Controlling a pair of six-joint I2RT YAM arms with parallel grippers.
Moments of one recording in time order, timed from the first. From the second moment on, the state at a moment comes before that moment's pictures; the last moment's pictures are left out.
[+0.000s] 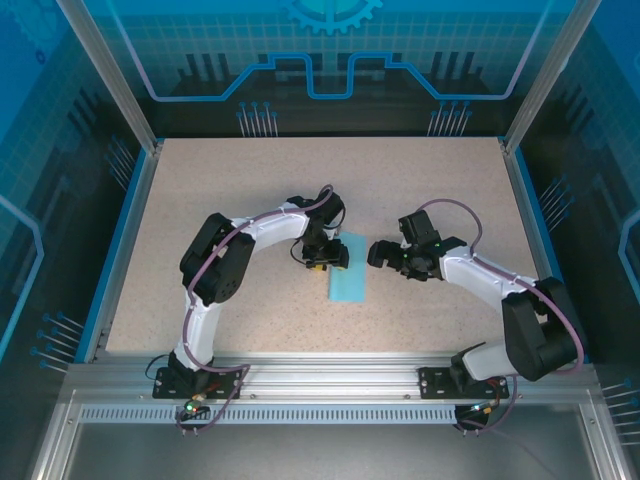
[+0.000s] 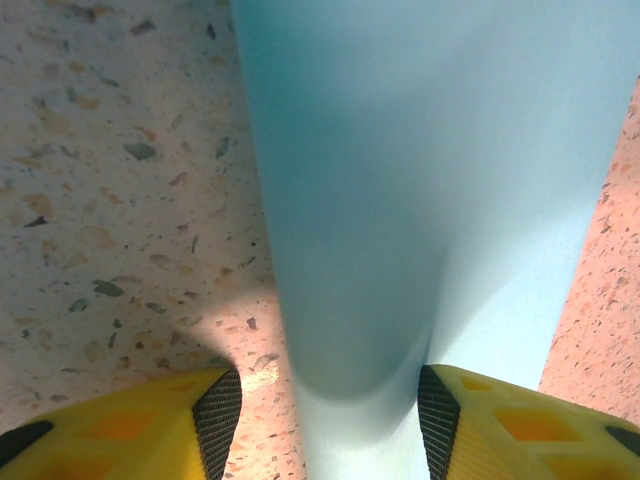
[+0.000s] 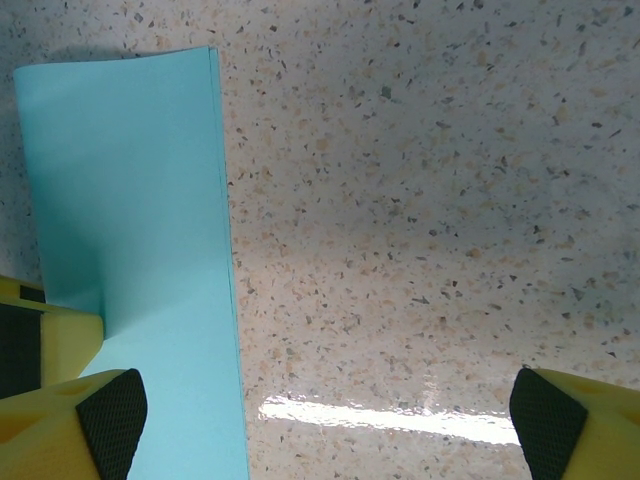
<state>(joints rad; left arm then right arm) -0.62 2.11 1.51 -0.81 0.33 -0.56 0.39 1.41 0.76 -0.42 -0.13 0.65</state>
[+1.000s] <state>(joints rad) -0.62 2.11 1.51 -0.81 0.33 -0.56 0.46 1.65 0.87 -0.33 -0.30 0.64</state>
